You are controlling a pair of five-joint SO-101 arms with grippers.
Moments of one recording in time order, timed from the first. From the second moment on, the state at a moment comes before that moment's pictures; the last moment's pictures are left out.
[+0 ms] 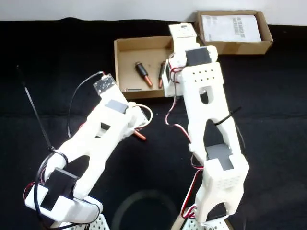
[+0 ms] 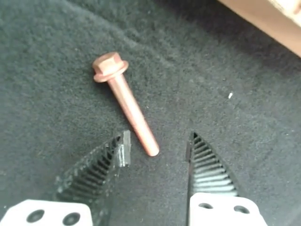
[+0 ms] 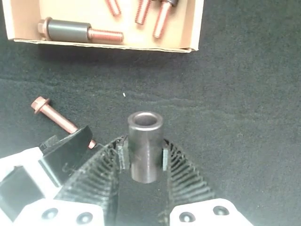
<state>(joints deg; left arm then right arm) 16.9 -3.2 33.4 53.1 57.9 -21.0 19.3 -34.4 97.5 -5.3</state>
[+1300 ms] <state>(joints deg) 15.1 5.4 37.9 37.0 47.5 -19.0 19.3 -34.4 99.0 -2.1</state>
